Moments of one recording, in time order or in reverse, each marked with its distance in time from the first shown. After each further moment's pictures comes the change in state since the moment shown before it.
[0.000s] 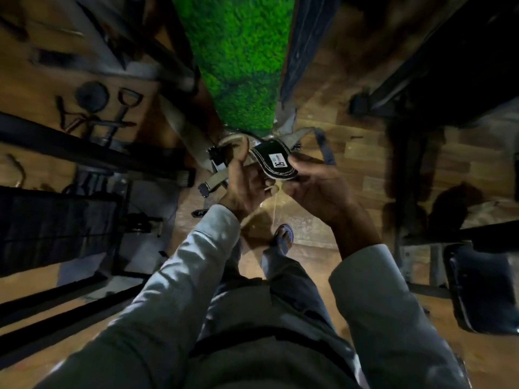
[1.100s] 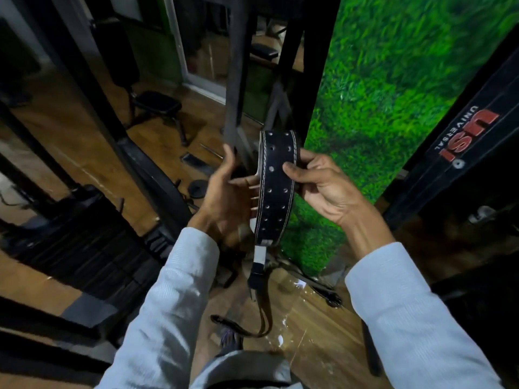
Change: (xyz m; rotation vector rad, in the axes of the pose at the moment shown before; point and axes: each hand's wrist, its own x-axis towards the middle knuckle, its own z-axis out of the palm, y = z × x) left_hand -0.212 0.197 -0.033 0.108 -0.178 0.596; right_hand 0.047 -0.092 0.269 -0.582 -0.719 -0.282
